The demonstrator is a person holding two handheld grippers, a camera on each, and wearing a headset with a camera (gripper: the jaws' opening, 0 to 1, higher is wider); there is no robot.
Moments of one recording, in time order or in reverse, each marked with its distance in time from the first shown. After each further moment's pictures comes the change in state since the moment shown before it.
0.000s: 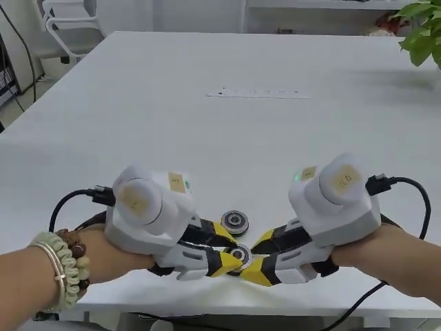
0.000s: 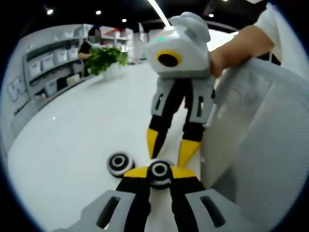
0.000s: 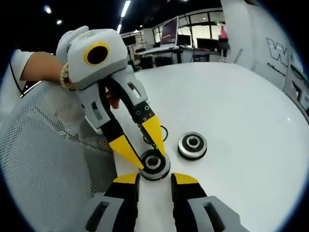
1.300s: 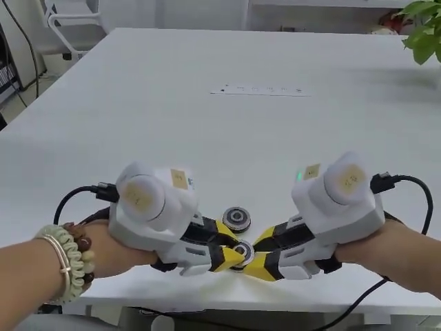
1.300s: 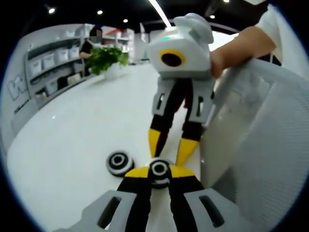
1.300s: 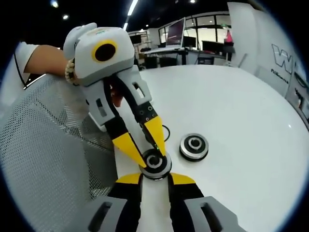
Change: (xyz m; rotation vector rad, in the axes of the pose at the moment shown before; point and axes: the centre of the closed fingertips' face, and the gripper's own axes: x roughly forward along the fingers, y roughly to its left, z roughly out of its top) left arm 0.001 -0.001 -0.002 -0.012 -0.005 0.002; right arm 0.000 0.001 -0.002 -0.060 0.002 0.010
